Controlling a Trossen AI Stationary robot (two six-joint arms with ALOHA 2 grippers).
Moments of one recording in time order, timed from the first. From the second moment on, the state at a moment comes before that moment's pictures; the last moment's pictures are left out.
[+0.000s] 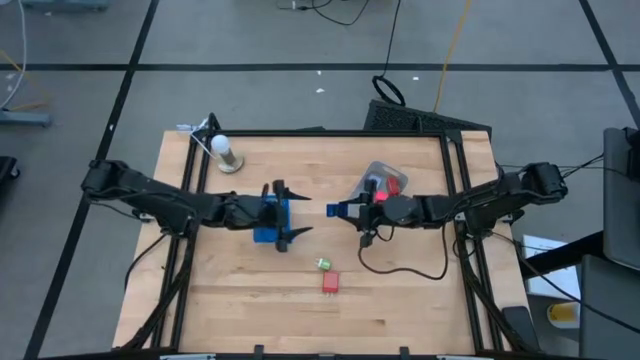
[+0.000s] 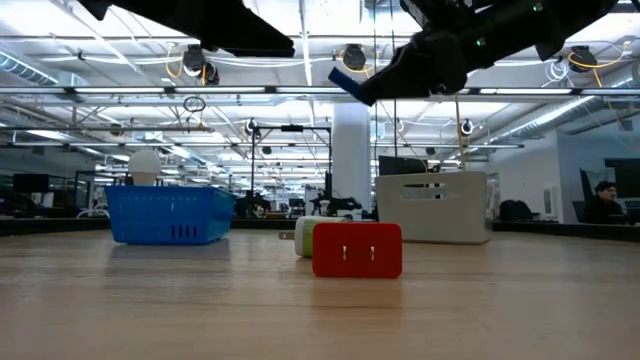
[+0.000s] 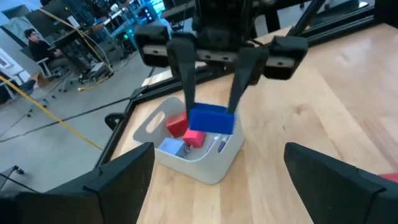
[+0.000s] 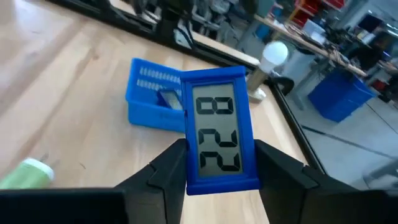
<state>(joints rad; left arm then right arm) -0.17 1.30 0.74 0.28 -0.32 0.32 0.12 1.38 0.67 0.41 0.32 -0.33</state>
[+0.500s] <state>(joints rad) -0.16 1.45 0.85 0.28 -0.28 0.34 0.12 1.38 0.67 0.44 0.31 -0.33</state>
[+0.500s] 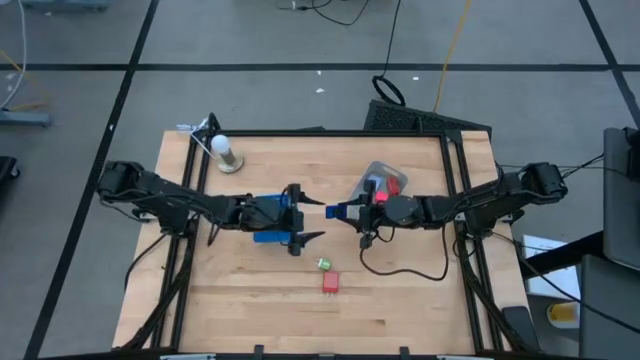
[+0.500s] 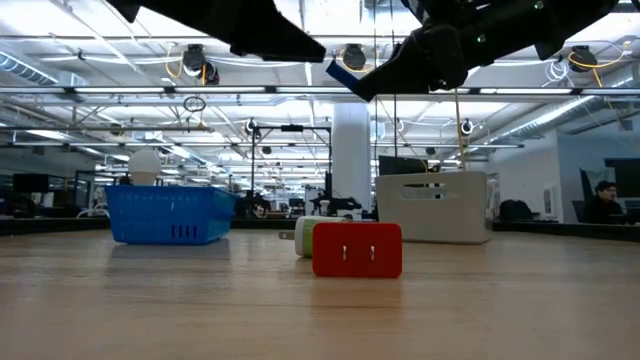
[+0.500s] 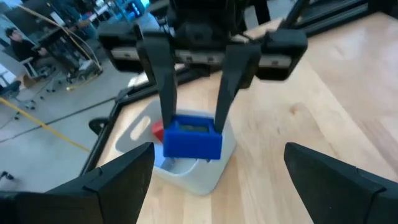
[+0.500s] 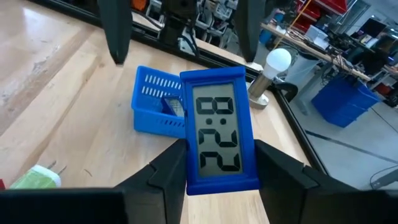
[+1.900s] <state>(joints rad) -0.11 1.53 0.94 0.24 -0.22 0.36 0.12 1.38 0.67 0.44 0.28 -0.33</state>
